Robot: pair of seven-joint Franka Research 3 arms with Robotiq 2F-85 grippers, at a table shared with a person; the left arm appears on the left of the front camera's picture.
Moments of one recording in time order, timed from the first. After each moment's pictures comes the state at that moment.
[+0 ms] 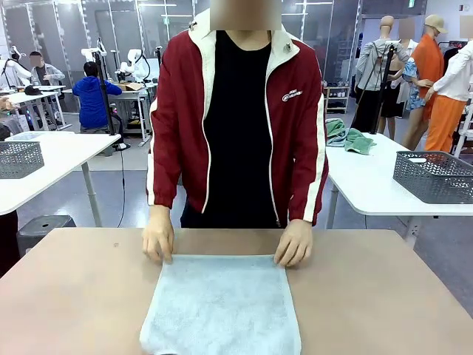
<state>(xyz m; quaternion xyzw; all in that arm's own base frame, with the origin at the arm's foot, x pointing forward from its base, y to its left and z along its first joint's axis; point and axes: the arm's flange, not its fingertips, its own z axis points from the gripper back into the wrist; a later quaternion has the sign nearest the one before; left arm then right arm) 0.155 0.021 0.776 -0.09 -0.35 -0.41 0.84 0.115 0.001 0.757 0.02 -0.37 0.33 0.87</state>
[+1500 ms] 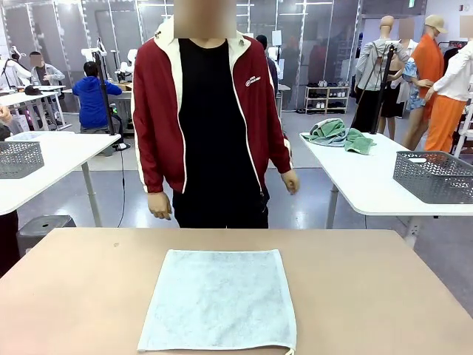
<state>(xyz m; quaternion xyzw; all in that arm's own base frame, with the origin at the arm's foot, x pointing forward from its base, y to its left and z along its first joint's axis) 0.155 0.021 0.776 -0.09 -0.35 -0.41 0.84 0.115 0.001 0.757 0.02 -0.37 0.33 0.87</state>
